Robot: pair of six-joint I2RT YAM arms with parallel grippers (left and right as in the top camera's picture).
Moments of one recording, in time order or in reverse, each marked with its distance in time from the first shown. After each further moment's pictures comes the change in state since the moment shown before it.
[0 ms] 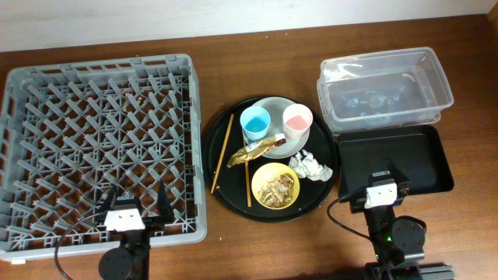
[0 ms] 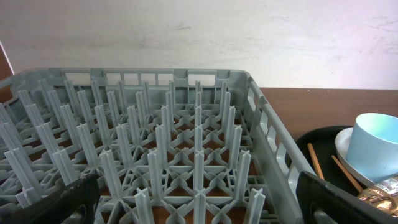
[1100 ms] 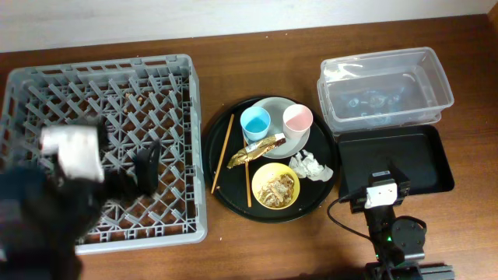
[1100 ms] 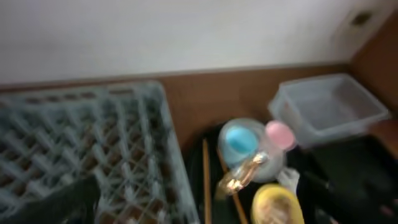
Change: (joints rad) left arm 0.001 0.970 1.472 -0.919 0.359 0.000; right arm 0.000 0.001 0.000 0.000 0.000 0.000
